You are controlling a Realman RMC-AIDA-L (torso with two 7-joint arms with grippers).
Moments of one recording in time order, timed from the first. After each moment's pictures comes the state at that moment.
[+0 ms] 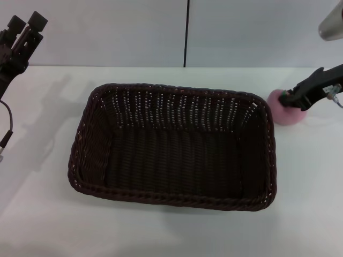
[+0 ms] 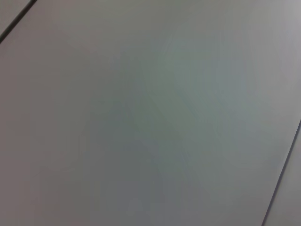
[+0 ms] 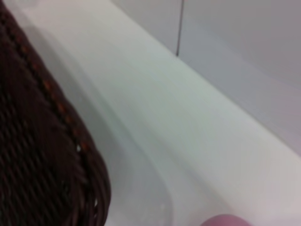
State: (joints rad) left arm -0.39 -2.07 0.73 0.14 0.97 1.59 -1.00; right arm 0.76 2.04 -0.92 -0.87 -2.59 -1.27 1.97
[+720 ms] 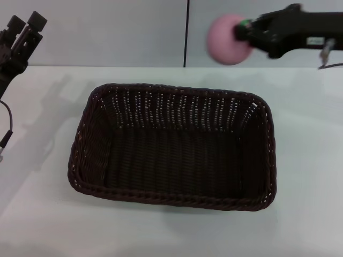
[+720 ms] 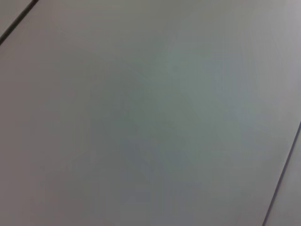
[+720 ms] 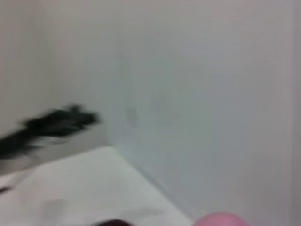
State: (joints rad) left arm -0.39 -2.07 0.72 0.14 0.97 1.60 -1.00; right arm 0.52 2.07 -1.07 -1.20 -1.84 -1.36 1.82
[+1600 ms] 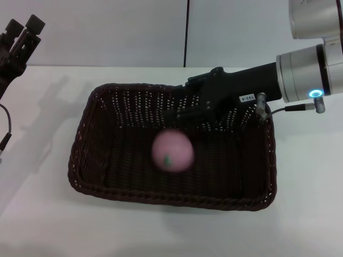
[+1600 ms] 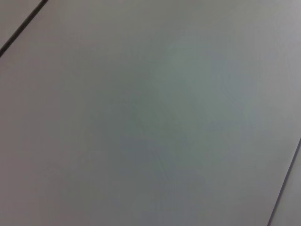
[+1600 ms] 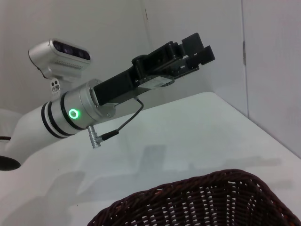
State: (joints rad) left arm -0.39 -2.07 0.72 0.13 0.97 1.59 -1.00; right arm 0.63 2.07 -1.31 -1.00 -1.82 -1.38 1.83
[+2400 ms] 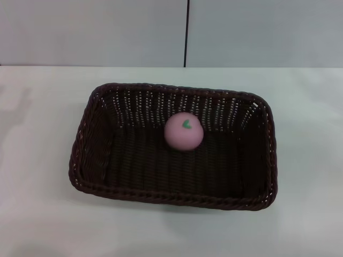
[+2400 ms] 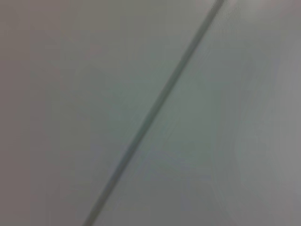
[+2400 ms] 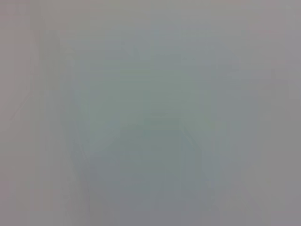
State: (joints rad) left arm -0.28 -2.06 0.45 0.16 0.97 1.68 -1.00; right arm 0.33 2.07 -0.81 -0.61 -1.06 -1.44 1.38
